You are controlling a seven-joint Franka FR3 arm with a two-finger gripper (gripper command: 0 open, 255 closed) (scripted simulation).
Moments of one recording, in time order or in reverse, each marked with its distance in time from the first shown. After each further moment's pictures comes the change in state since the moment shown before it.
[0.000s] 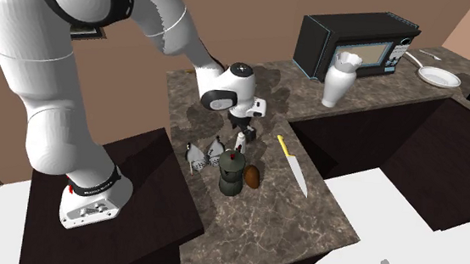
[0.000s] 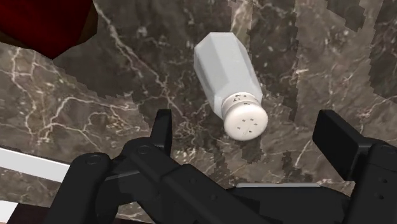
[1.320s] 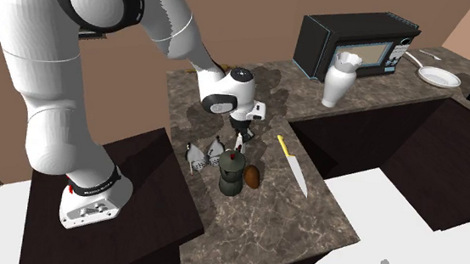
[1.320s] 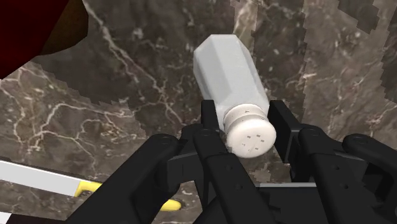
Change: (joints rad) arm -0.007 0.054 0.016 0.017 0.022 0.039 -0.016
